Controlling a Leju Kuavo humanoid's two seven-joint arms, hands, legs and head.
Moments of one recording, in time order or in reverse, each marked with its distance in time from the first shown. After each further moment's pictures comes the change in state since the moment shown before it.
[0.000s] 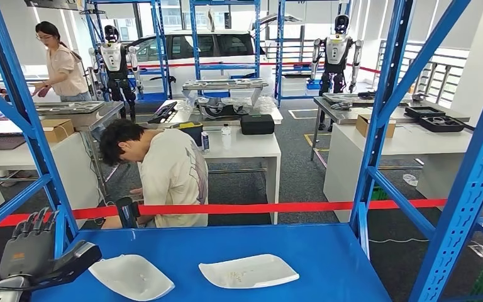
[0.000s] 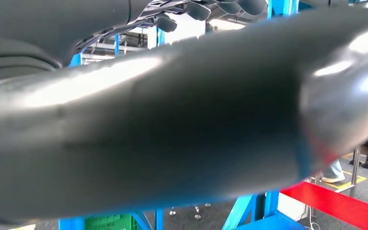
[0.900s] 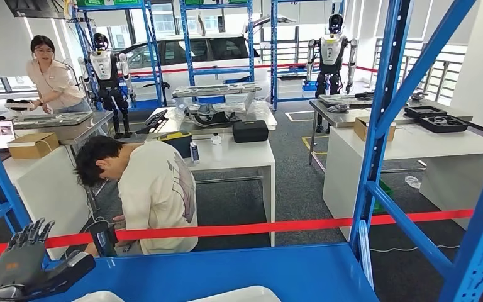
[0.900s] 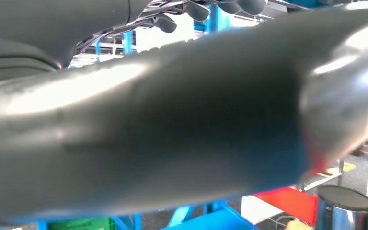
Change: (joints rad) left arm 0.027 0.013 0.021 0.017 0.038 -0.025 -0.047; right arm 0.008 -0.001 0.000 0.000 0.001 0.000 -0.004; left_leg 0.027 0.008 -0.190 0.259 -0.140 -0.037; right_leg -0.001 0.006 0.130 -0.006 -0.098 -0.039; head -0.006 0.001
